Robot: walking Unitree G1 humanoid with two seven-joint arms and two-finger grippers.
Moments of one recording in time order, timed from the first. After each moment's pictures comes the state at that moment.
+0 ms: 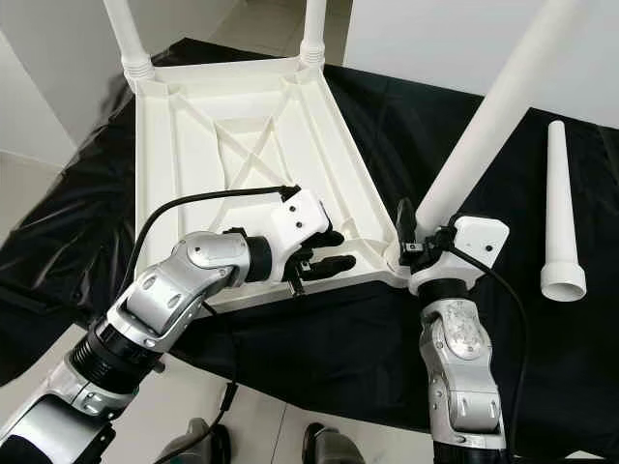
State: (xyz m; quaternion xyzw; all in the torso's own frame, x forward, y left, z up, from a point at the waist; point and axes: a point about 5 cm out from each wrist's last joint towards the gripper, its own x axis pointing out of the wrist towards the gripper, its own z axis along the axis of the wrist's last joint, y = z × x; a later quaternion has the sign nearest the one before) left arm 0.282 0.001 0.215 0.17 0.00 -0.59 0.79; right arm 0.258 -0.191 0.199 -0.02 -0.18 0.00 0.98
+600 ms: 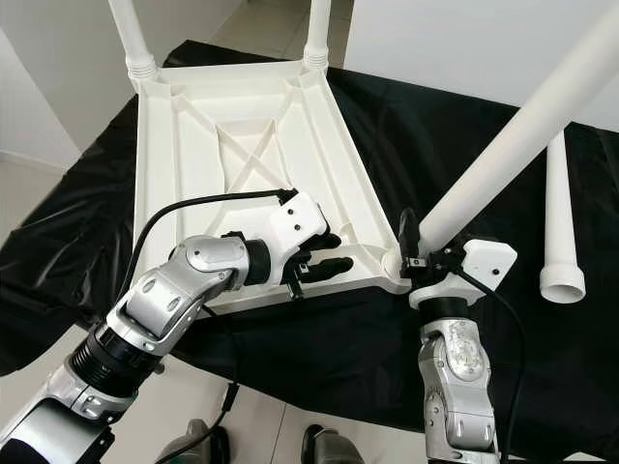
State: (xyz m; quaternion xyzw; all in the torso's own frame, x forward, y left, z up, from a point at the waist) left arm 0.281 0.003 0.211 0.17 0.01 -0.59 0.79; right arm 0.249 -0.196 0.181 0.03 -0.19 -0.02 0.98
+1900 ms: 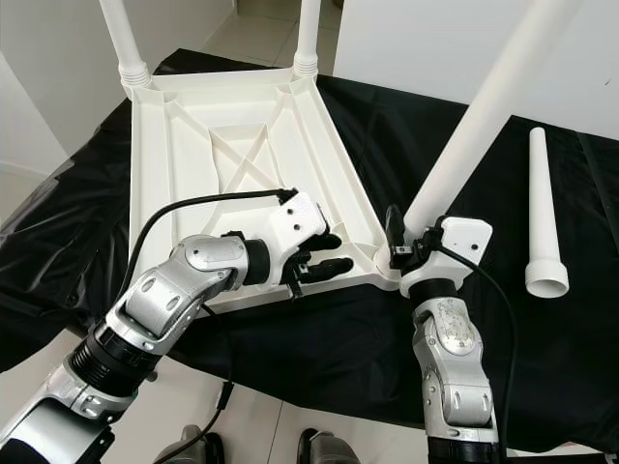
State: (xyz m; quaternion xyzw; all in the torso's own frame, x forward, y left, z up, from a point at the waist) left arm 0.282 0.004 0.212 0.17 0.01 -0.59 0.79; right arm 0.269 -0.185 0.183 0.00 -0.12 0.00 0.99
